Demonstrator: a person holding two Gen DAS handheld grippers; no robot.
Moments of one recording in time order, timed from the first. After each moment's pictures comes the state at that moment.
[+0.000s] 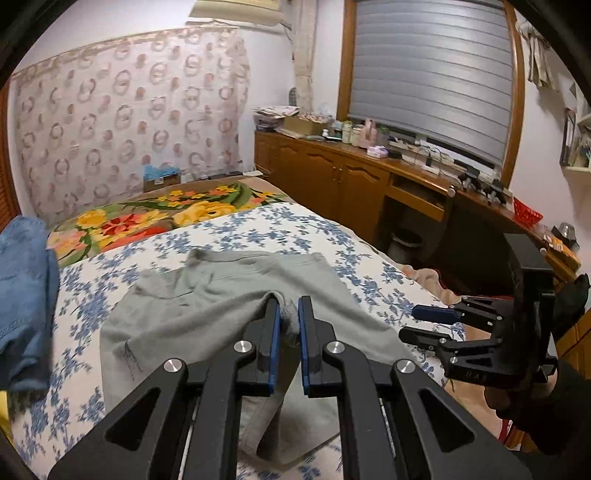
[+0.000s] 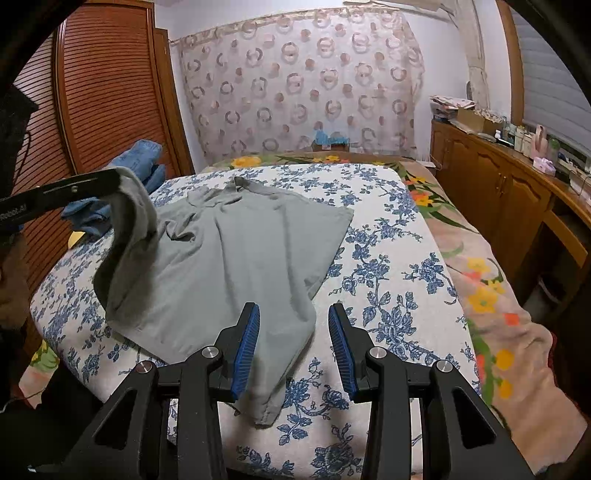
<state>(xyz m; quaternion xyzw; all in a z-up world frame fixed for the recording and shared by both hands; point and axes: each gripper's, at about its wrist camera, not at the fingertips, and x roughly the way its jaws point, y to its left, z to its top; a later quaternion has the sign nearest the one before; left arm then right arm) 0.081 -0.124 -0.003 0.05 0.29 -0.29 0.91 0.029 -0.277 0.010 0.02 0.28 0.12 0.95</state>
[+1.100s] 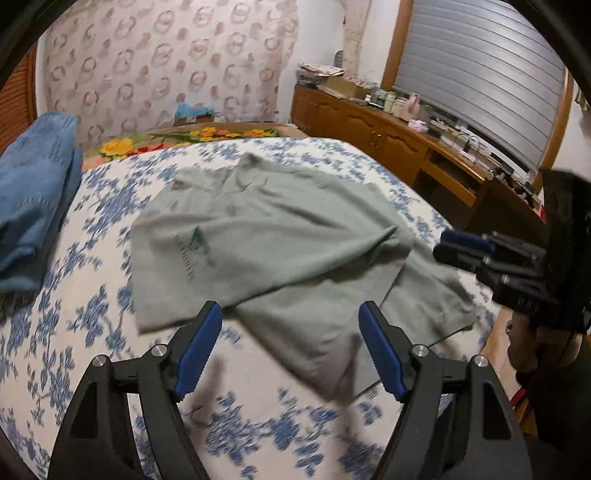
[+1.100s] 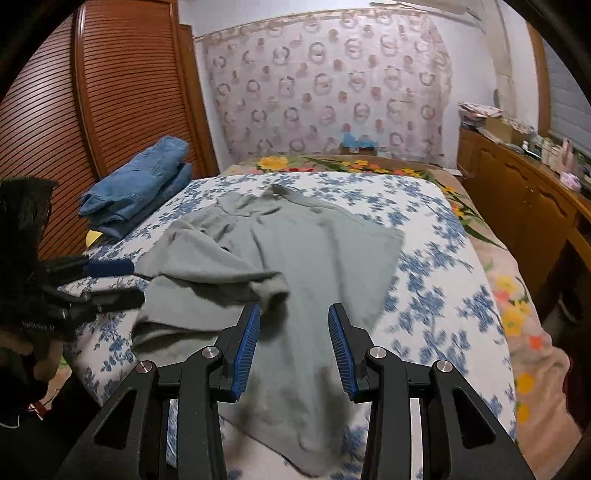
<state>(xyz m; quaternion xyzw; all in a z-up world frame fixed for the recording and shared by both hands) 0.082 -0.066 -0.076 0.01 0.39 -0.22 0.89 0.062 -0.242 0.014 0.01 0.27 0.16 0.95</state>
